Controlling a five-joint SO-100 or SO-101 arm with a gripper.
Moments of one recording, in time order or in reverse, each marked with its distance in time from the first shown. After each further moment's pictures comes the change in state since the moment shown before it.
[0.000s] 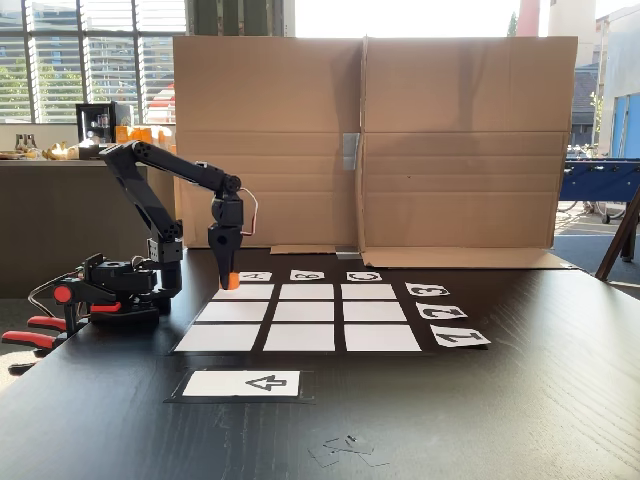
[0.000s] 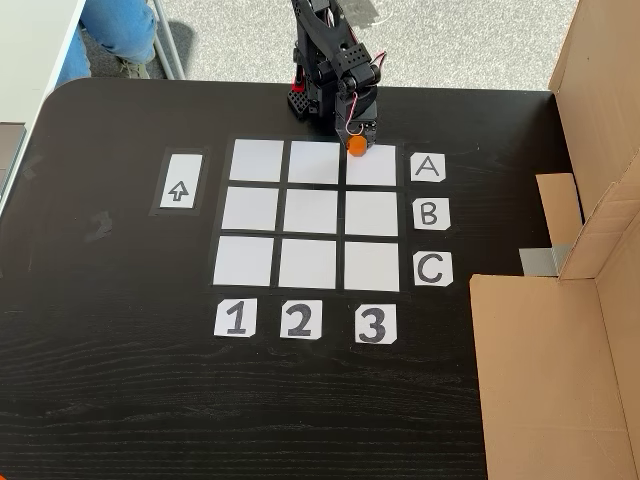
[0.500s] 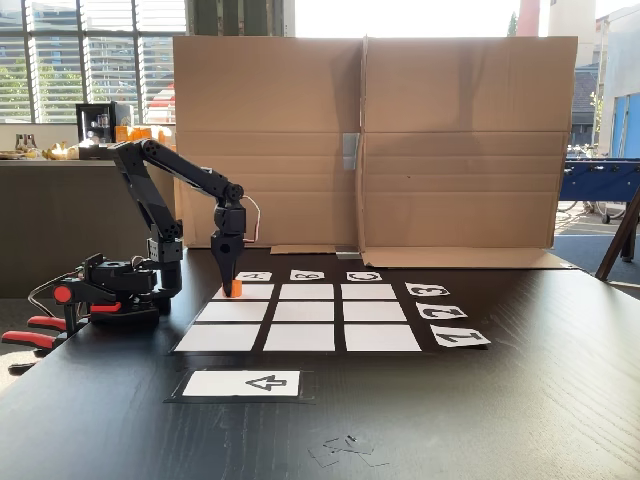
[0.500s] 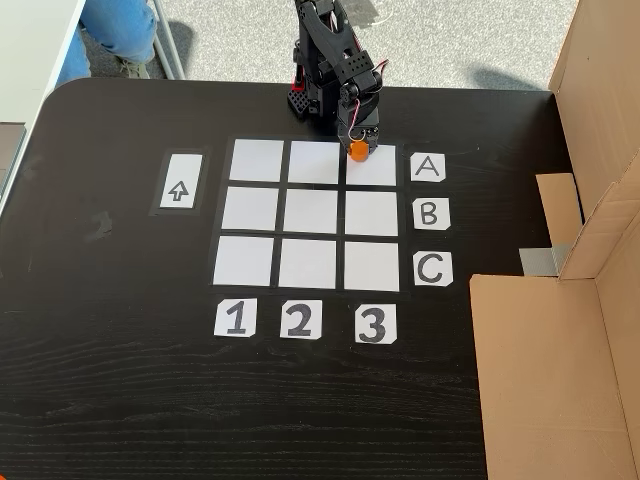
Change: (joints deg) arm -1.0 -4.8 0.7 -4.9 0.0
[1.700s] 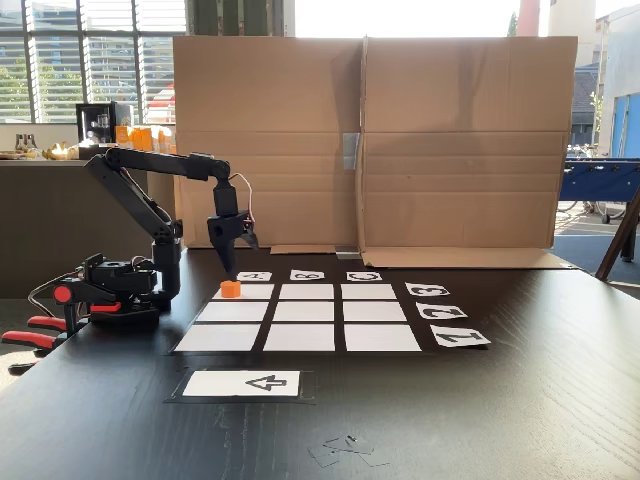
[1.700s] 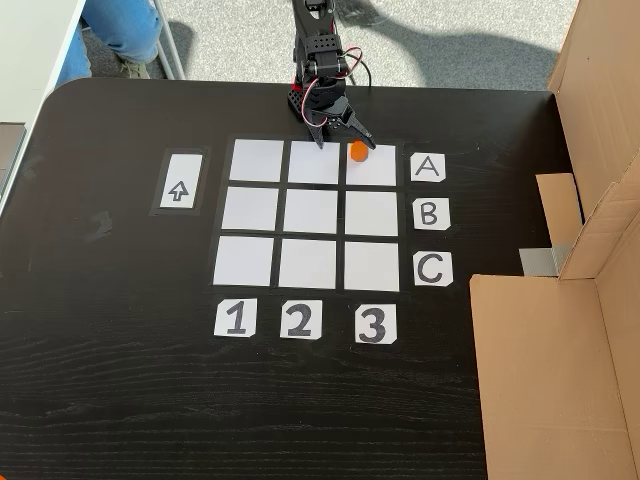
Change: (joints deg) arm 29.4 20.0 -7.2 14.9 -3.4
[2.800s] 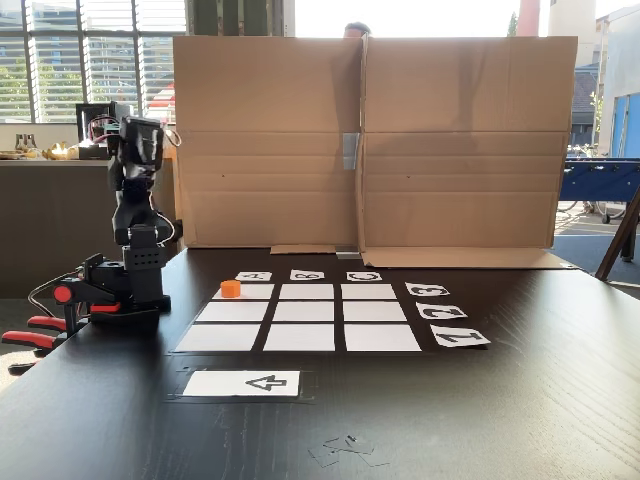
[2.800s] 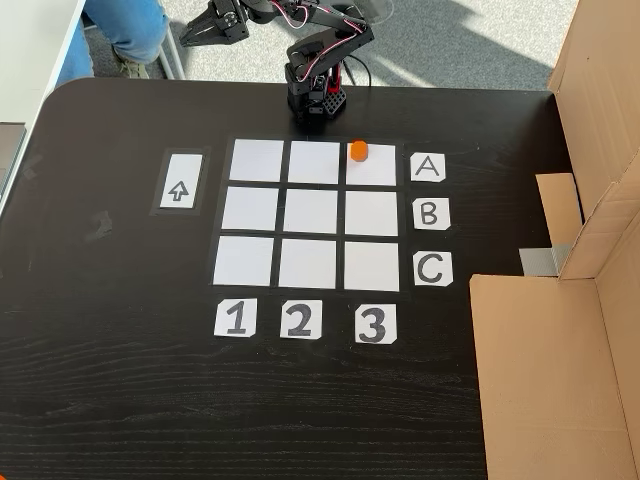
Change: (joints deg) arm 78.8 30.4 -1.5 -37.6 55.3
